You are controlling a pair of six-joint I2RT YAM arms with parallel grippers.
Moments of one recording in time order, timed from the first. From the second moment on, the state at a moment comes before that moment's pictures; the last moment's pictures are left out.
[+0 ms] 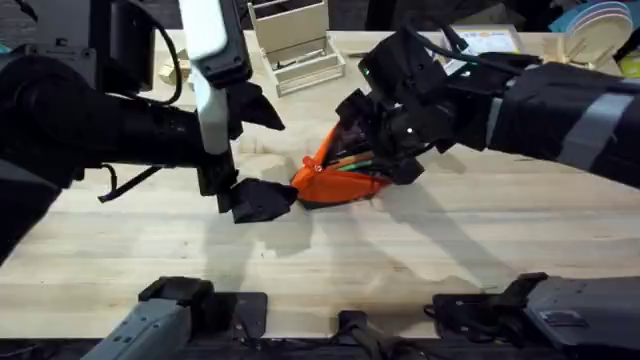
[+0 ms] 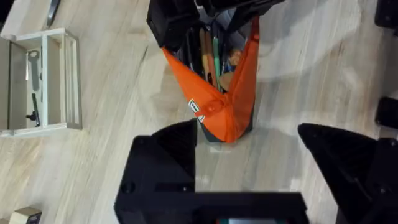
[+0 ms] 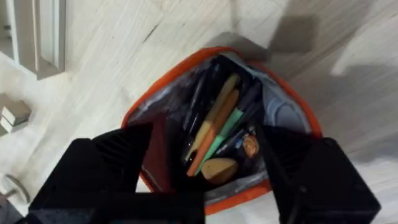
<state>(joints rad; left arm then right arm) -0.08 1.00 0.98 -1.09 0.74 1.07 0.65 1.54 1.06 -0.66 0.13 1.48</state>
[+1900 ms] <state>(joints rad) 0.30 1.45 0.98 -1.28 0.93 1.73 0.65 1.25 1.16 -0.68 -0.08 0.13</state>
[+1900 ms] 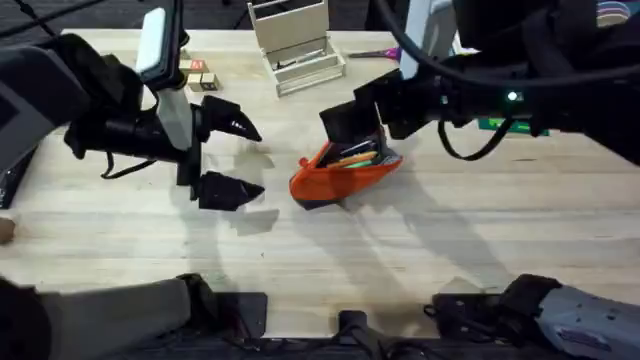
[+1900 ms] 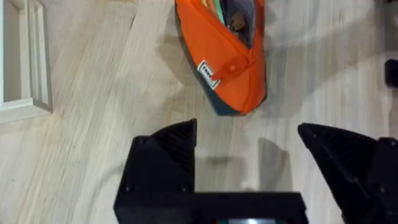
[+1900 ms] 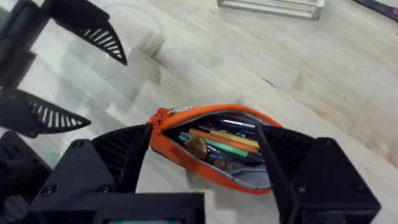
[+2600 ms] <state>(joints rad) 0.36 1.55 0.98 -1.28 0.94 1.82 0.83 1.39 1.17 -0.63 -0.10 -0.01</state>
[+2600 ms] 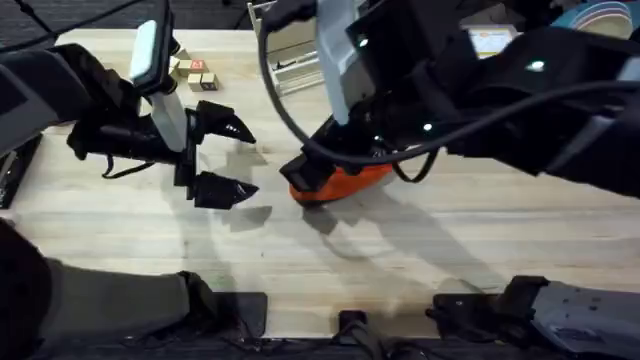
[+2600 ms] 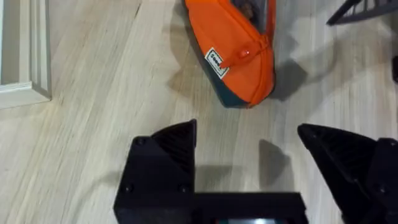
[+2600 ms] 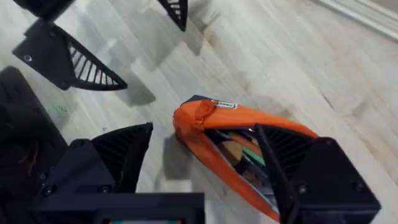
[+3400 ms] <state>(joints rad) 0.36 1.55 0.98 -1.28 0.94 1.82 0.87 1.49 1.36 -0.87 -0.17 -0.05</state>
